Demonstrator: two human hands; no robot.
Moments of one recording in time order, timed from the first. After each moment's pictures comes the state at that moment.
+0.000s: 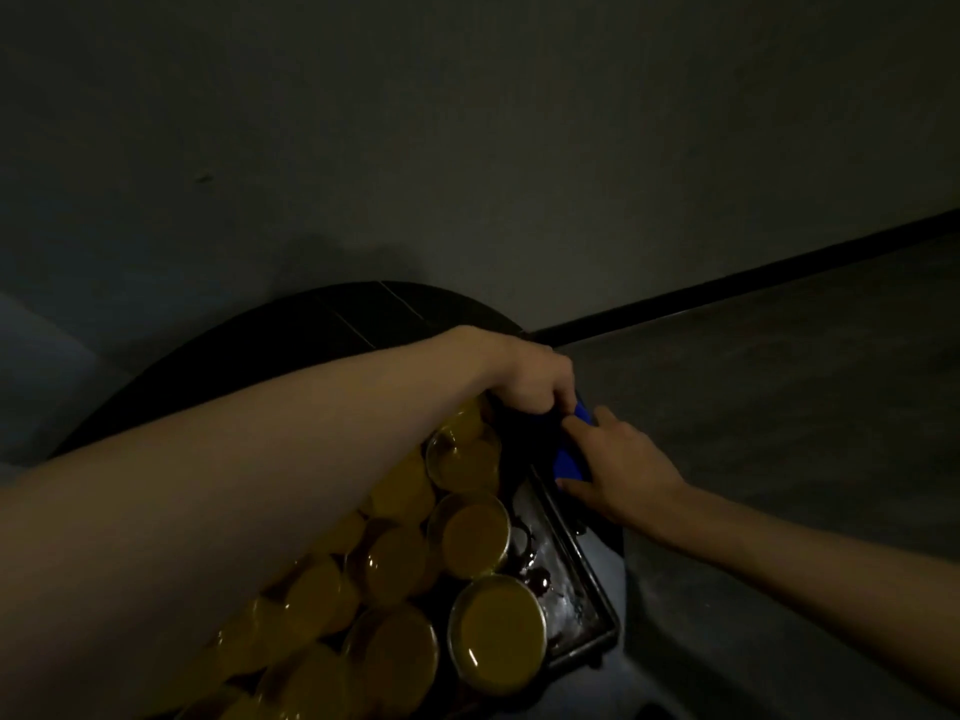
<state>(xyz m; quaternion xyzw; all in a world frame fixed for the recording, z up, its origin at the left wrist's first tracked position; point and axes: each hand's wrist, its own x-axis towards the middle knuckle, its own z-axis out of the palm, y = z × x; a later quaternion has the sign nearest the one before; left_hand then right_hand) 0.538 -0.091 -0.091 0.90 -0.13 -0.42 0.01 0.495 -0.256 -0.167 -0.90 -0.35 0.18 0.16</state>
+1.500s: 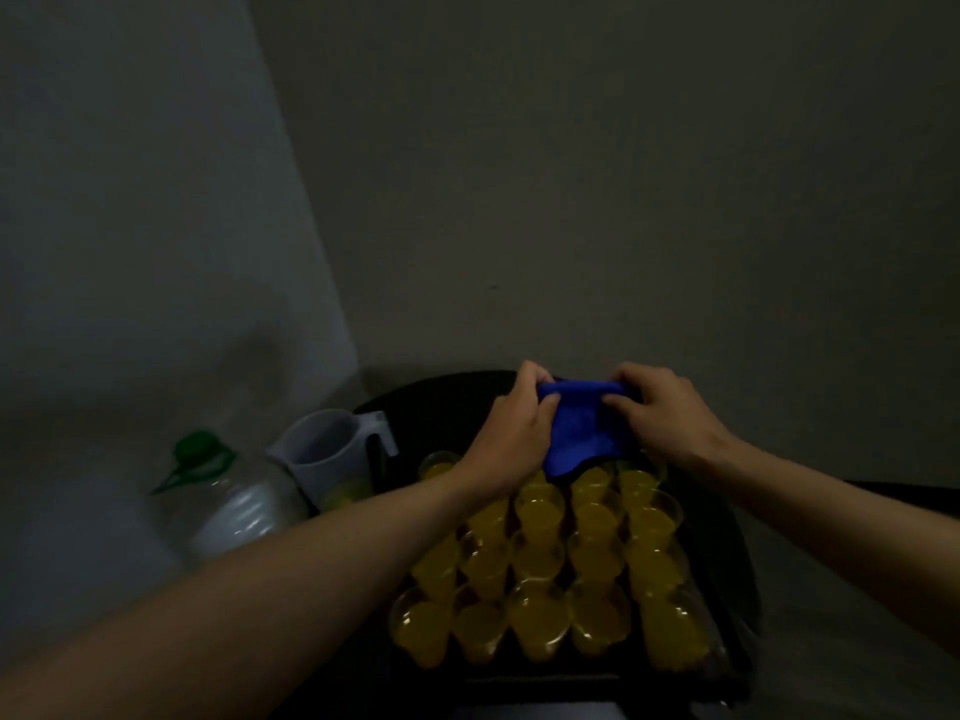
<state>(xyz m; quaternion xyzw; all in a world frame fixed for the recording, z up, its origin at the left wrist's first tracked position) 0.237 -0.027 0.059 0.85 0.21 0.21 0.43 0.369 -0.156 0.083 -0.81 -0.44 0.13 0.38</state>
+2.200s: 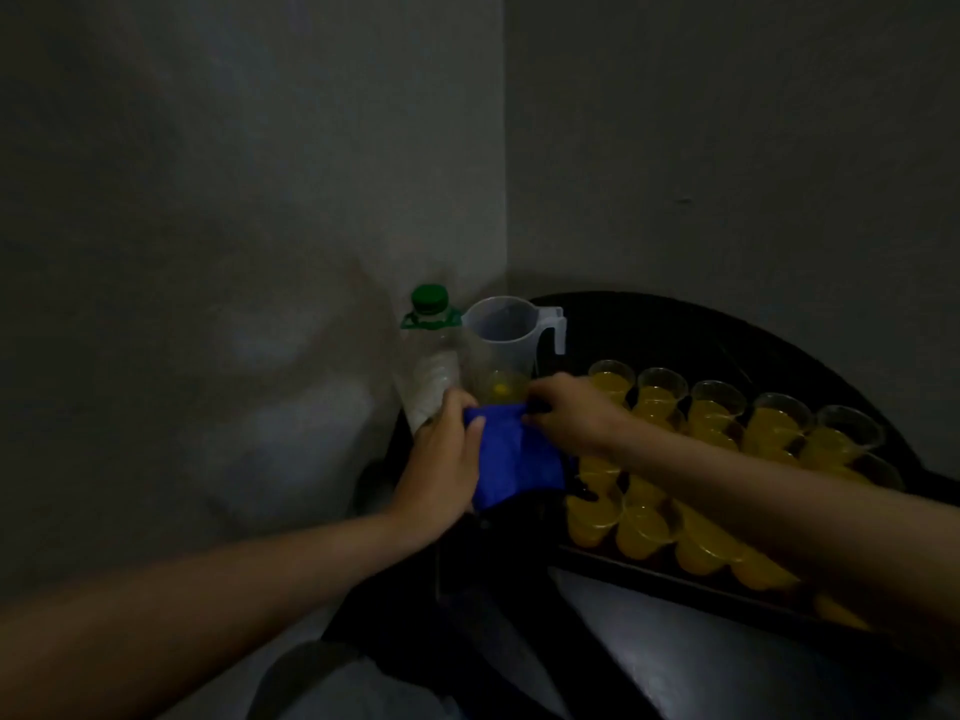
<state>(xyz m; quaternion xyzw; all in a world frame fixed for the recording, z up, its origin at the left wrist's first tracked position) -0.039 0.021 -0.037 0.78 0.42 0.31 0.33 0.138 -0.008 0.022 -0.72 -0.60 0.30 0.15</state>
